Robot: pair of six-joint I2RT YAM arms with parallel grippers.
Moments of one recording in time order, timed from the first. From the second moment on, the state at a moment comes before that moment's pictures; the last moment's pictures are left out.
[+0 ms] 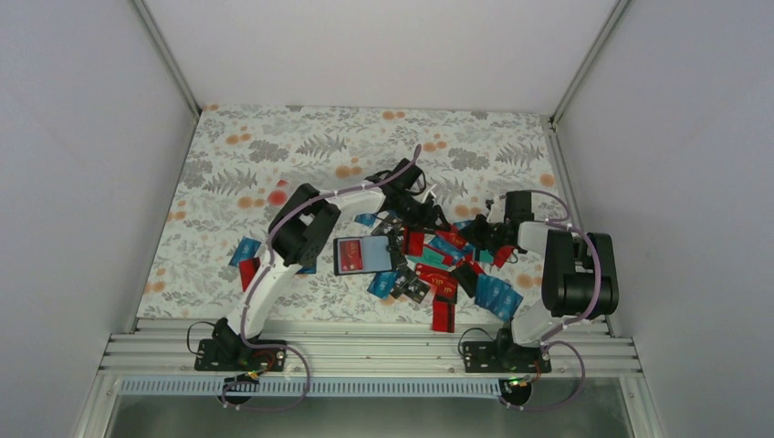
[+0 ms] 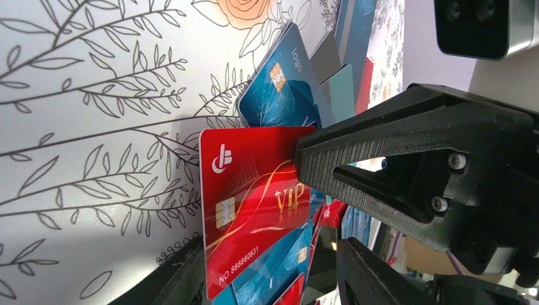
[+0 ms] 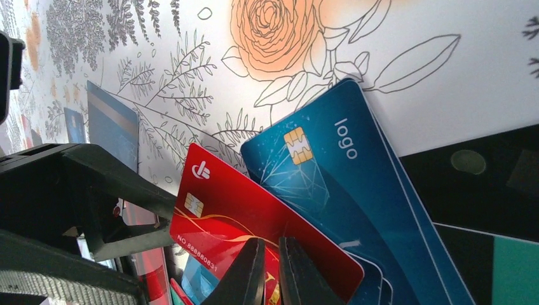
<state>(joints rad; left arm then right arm) -0.75 2.43 1.80 -0.32 0.86 -0.64 -0.06 1.60 0.65 -0.18 -0.60 0.44</state>
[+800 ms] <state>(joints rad) -0.76 2.48 1.90 -0.40 0.83 -0.66 -0.07 1.49 0.64 -0.26 -0.61 0.44</state>
